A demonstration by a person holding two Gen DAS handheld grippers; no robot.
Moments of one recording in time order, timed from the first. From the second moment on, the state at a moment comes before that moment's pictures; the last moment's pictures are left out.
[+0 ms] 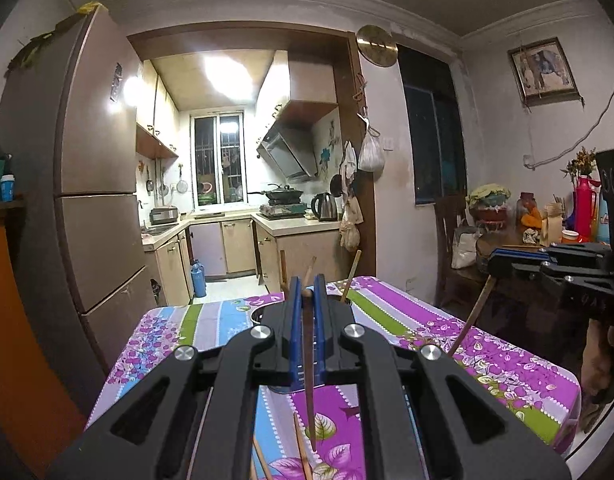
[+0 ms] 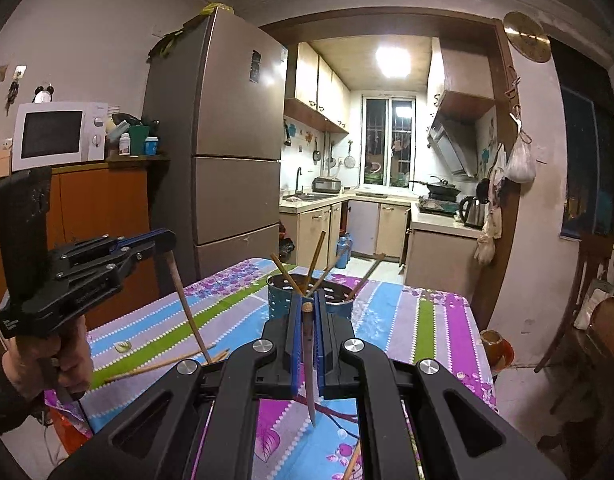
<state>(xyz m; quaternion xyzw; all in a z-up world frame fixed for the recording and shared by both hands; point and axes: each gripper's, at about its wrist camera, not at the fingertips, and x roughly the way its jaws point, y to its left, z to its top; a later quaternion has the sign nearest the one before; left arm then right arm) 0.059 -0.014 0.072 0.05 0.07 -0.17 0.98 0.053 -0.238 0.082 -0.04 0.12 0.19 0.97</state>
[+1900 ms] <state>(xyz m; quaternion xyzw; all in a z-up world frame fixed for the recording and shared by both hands) 0.239 -0.013 0.142 0.01 0.09 -0.15 0.98 0.264 -0.202 0.169 -0.02 0.16 0.21 0.96</state>
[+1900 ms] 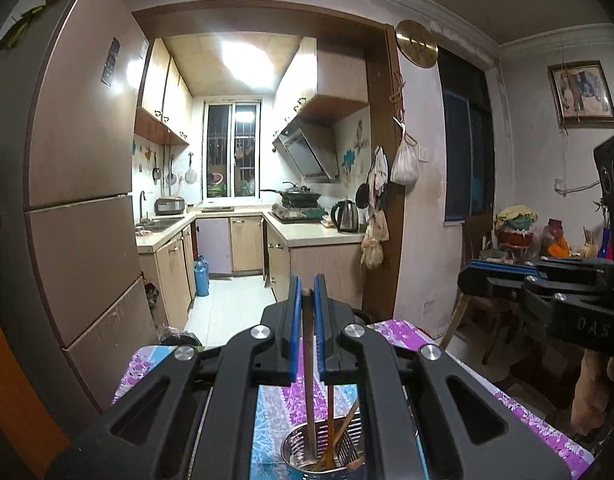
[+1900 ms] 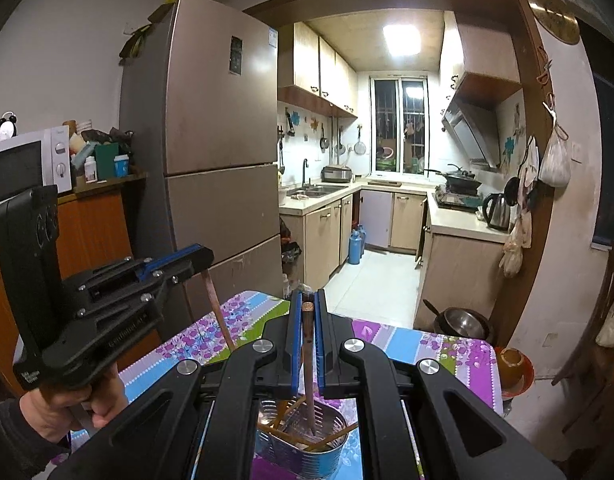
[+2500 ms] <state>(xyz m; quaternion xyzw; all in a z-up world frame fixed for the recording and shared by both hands) 0.241 -0.012 0.144 0.01 0.09 -0.14 0.99 0.257 -0.201 0.162 -0.02 0.16 0.21 0.96</state>
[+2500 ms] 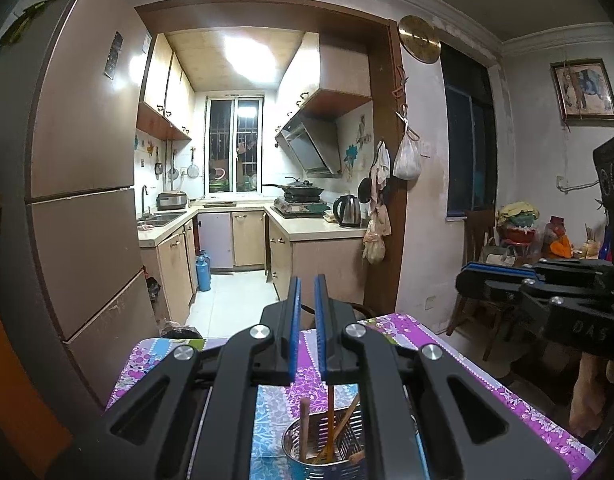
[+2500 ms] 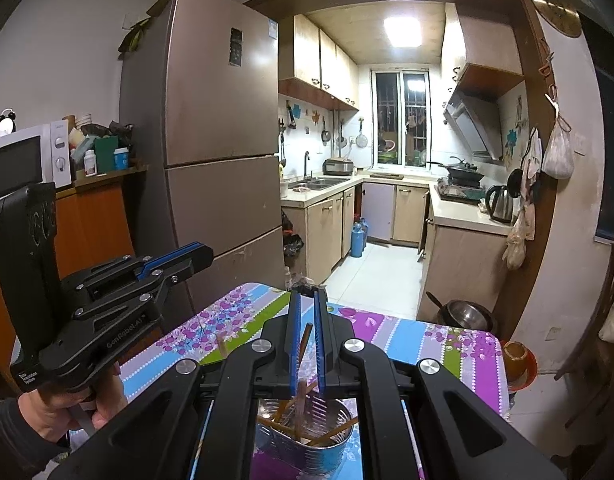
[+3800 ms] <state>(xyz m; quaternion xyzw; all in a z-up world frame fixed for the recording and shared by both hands) -0.013 0.066 -0.111 0.07 0.26 -0.18 0.94 -0.026 -0.165 -0.107 0.02 0.25 0.18 0.95</state>
